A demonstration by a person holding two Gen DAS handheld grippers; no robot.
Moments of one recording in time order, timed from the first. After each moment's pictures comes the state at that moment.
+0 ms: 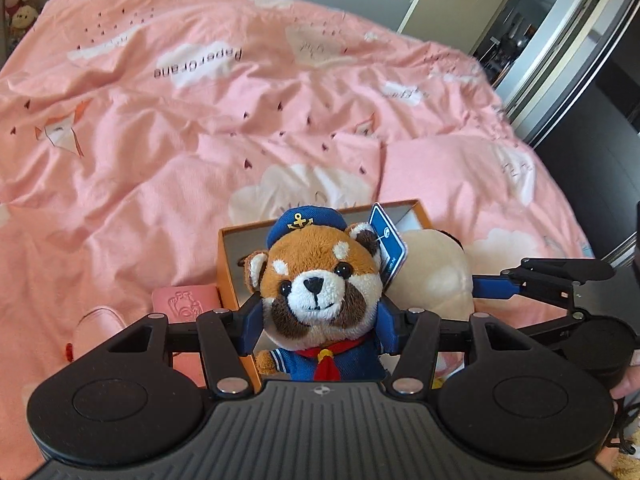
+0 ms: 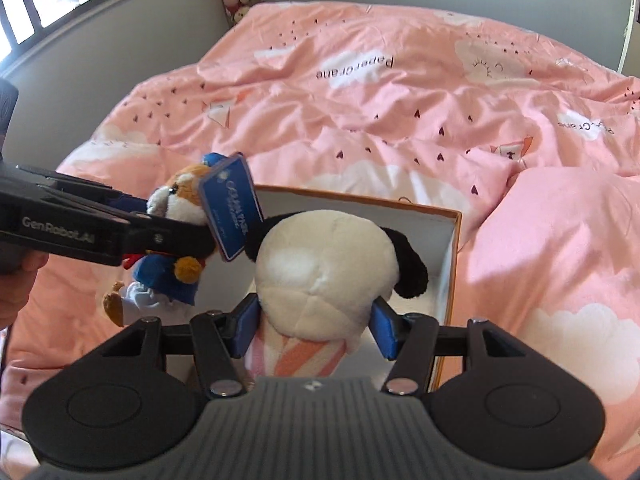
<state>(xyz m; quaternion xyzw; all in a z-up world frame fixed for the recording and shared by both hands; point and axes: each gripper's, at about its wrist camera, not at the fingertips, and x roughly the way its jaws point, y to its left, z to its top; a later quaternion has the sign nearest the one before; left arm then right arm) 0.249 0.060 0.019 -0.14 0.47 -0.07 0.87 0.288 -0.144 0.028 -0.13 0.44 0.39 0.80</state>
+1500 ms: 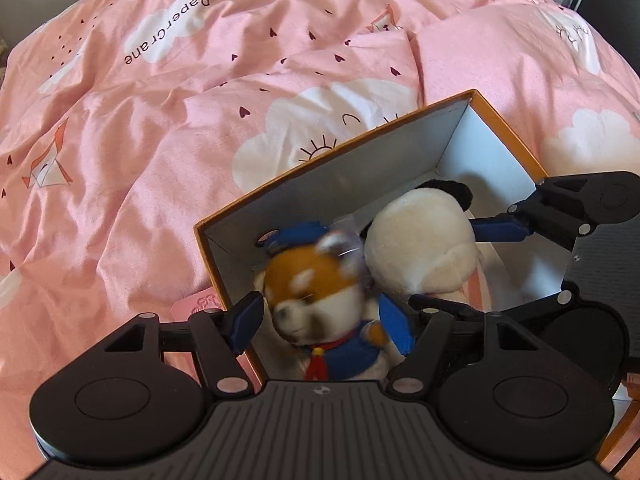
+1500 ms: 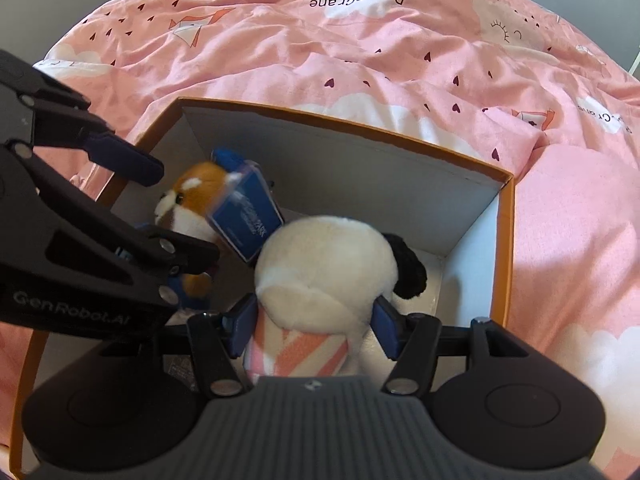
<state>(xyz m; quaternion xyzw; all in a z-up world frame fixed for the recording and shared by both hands) 0.298 0.008 -0.024 0.05 0.57 -0.04 0.82 0.311 -0.101 -0.044 -0.22 0.46 0.35 0.78</state>
